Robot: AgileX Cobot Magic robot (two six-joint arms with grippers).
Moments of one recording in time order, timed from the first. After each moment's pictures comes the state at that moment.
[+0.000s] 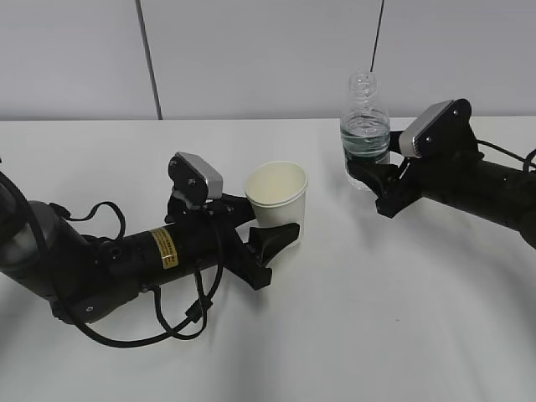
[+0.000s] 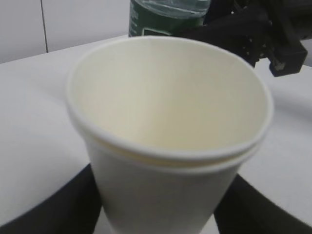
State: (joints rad) left arm -0.50 2.19 -0.85 0.58 -1.14 -0.26; right arm 0.00 2.01 -0.86 -0.68 -0.94 -0.01
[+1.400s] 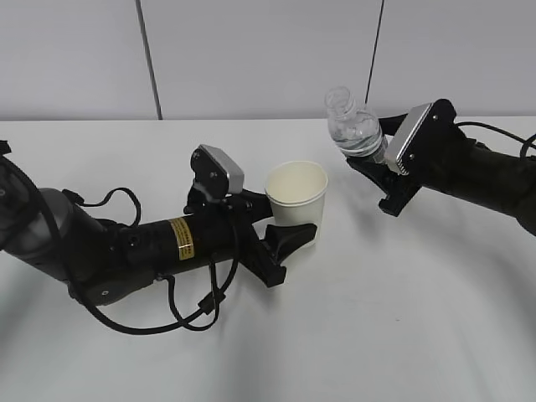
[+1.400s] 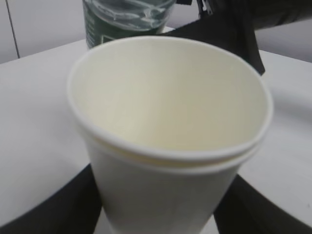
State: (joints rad) left arm -0.52 2.19 -0.93 0.67 -1.06 -0.30; right arm 0.00 2.01 -0.92 -0.72 -0.90 -0.31
